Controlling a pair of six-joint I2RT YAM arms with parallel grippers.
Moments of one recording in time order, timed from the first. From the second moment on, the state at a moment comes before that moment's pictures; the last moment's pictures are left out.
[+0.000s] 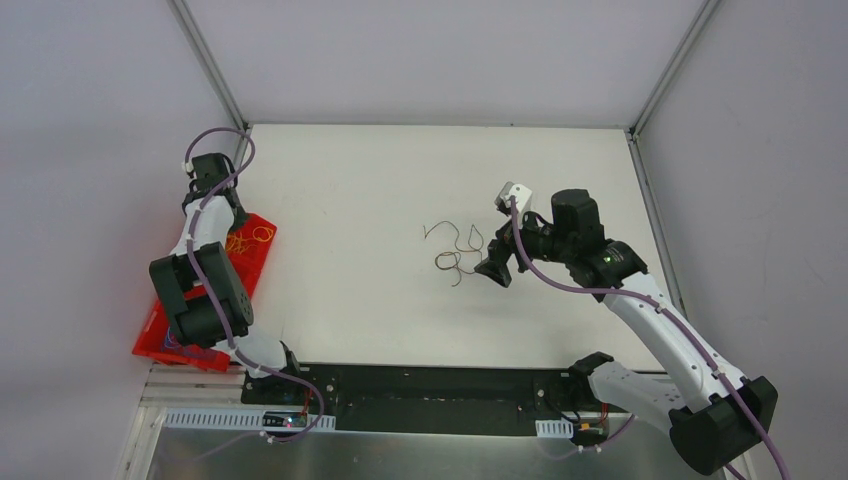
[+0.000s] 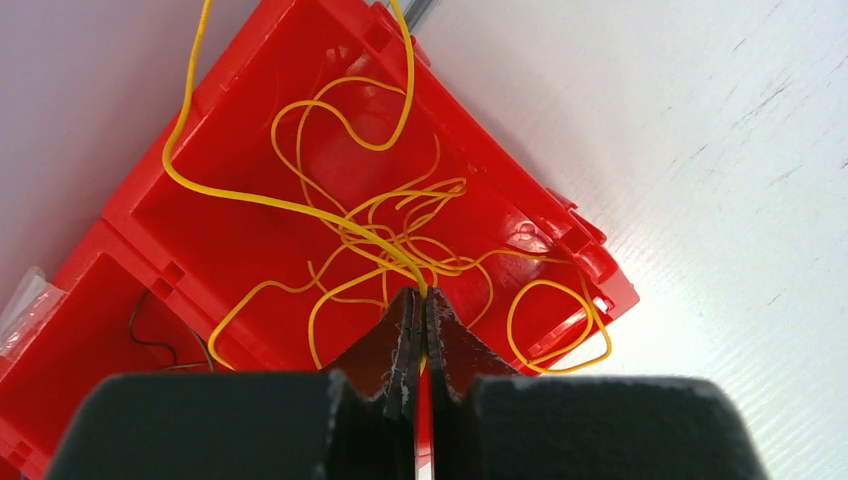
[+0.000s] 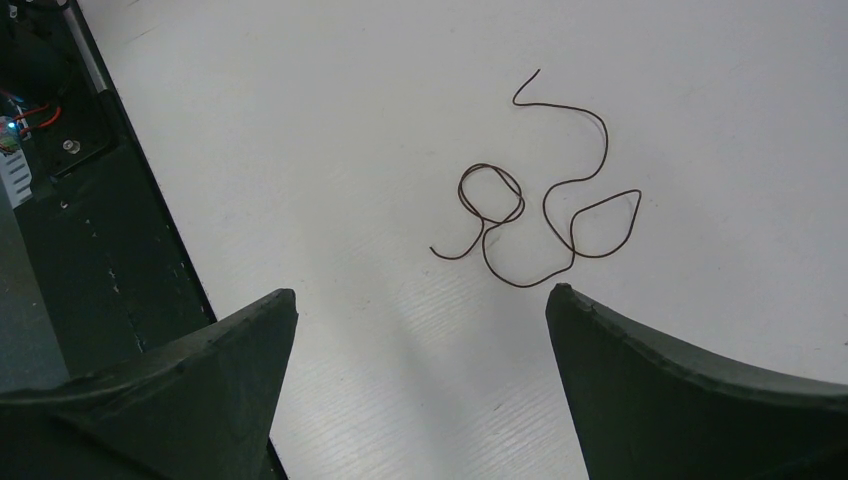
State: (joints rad) left arm 0.37 1.58 1.13 -0.47 -0.29 -0.16; right arm 0.50 1.00 0.92 -0.51 -0.54 -0.24
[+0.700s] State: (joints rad) left arm 0.35 1.66 1.04 -0.49 -0.16 -0.34; right arm 0.50 1.00 0.92 -0.51 -0.54 -0.23
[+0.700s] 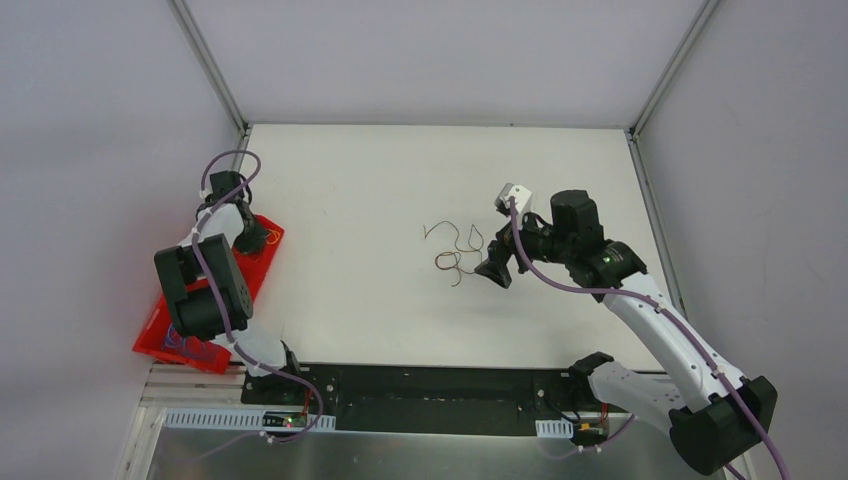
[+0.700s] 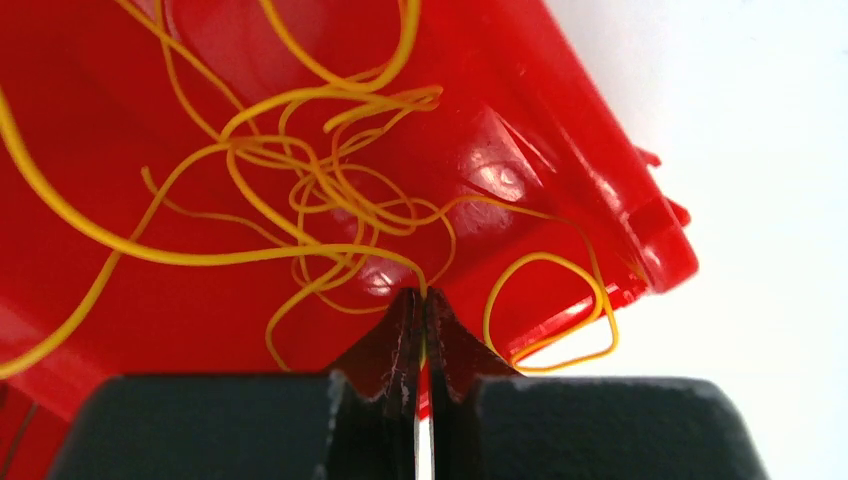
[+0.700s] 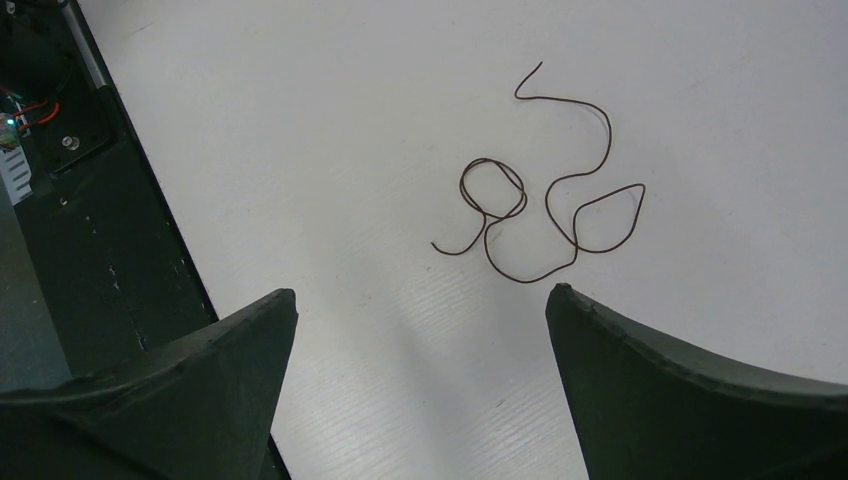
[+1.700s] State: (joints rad) left arm 0.34 1.47 0.96 -0.47 -0.06 -0.63; right arm 0.50 1.01 0.90 -0.51 -0.53 -0.23
